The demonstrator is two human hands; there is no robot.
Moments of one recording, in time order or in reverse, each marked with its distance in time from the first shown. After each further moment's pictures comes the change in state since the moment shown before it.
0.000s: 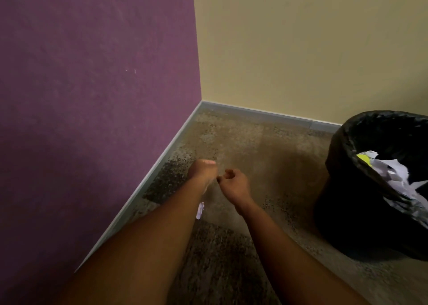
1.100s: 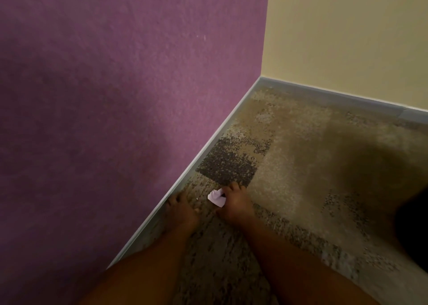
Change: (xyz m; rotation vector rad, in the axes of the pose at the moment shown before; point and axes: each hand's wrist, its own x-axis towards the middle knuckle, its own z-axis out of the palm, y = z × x) left_hand -0.024 -0.221 -0.130 0.682 0.161 -0.165; right_hand -0.030 0.065 0.139 -0.781 -0.377 -0.513
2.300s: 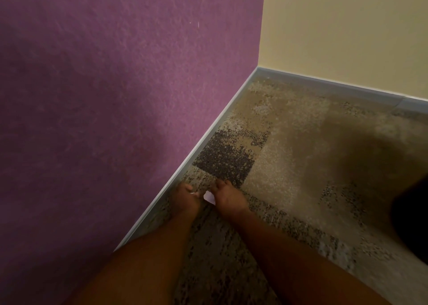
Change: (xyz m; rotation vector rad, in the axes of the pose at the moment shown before) left_hand 0.017 0.025 0.013 -0.364 0.163 -0.091; right_hand 0.006 -0.012 0.002 -0.151 -0.102 -0.135
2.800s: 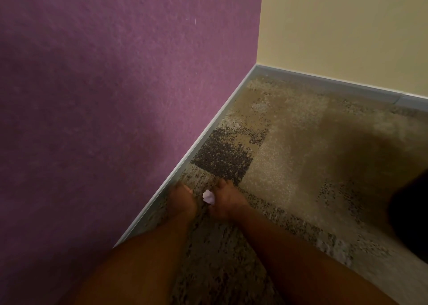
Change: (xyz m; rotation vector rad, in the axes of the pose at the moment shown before) left_hand 0.012 -0.011 0.005 0.174 -0.017 0.011; right_hand -0.004 0.006 0.000 0.044 -0.125 0.045
